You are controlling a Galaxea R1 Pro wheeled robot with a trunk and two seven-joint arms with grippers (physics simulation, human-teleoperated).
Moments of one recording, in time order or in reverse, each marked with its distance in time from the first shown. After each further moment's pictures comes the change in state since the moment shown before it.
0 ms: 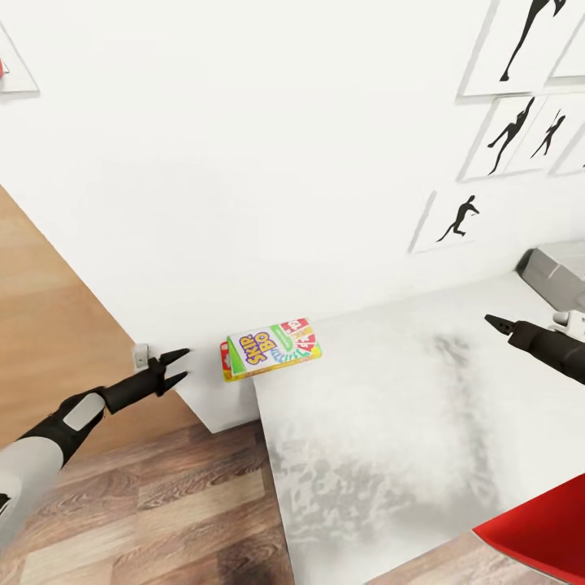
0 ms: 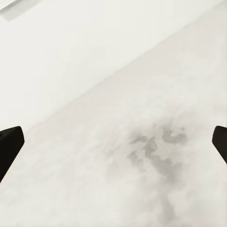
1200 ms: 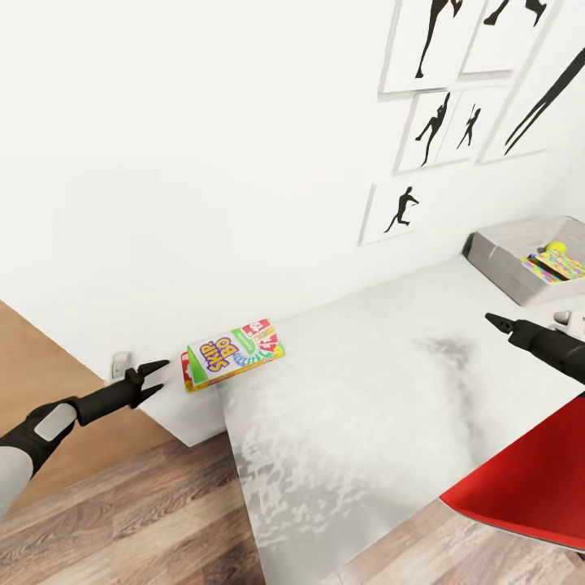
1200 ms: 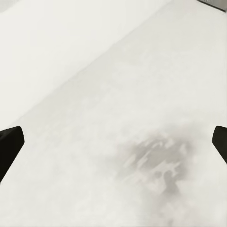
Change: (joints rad) left arm 0.018 0.085 -0.004 0.033 -0.031 -0.008 0.020; right arm 0.000 0.001 0.002 0.000 0.000 -0.020 0.000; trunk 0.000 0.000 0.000
